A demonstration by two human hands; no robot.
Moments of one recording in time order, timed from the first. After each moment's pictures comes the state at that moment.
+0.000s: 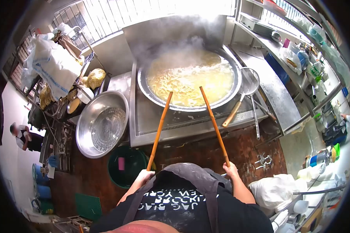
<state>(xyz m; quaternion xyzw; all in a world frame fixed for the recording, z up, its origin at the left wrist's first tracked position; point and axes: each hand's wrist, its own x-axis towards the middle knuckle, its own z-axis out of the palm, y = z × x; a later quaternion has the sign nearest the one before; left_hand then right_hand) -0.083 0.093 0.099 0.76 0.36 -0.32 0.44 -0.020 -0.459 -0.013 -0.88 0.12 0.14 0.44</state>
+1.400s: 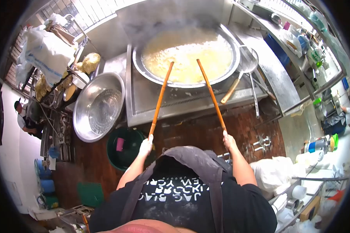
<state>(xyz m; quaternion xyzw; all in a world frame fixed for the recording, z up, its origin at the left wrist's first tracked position) -0.041 0.092 0.017 0.87 0.29 -0.16 0.37 0.016 -0.434 0.027 -0.78 0.26 0.24 0.52</state>
